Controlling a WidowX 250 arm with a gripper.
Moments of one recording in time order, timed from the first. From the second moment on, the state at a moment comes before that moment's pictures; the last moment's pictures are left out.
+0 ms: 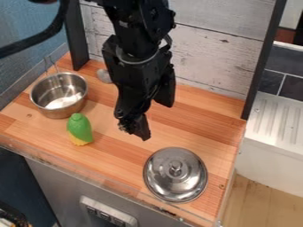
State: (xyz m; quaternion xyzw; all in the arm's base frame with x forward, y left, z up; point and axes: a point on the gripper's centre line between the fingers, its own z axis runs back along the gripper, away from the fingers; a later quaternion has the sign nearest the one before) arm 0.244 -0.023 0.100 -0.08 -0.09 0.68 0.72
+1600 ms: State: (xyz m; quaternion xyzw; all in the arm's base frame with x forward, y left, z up) arm 0.247 0.180 0.048 0.00 -0.15 0.82 0.55
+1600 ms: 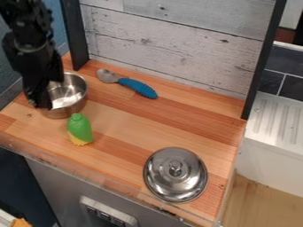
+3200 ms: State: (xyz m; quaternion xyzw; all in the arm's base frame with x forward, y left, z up) arm 0.240 0.176 0.007 0.03 -0.11 0.84 0.53
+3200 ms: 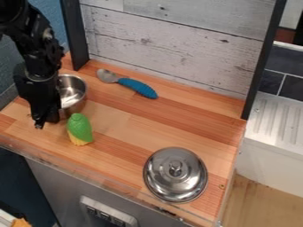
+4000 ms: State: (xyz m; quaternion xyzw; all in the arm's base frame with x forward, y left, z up) arm 0.243 0.108 0.103 -0.07 -0.16 0.81 0.56
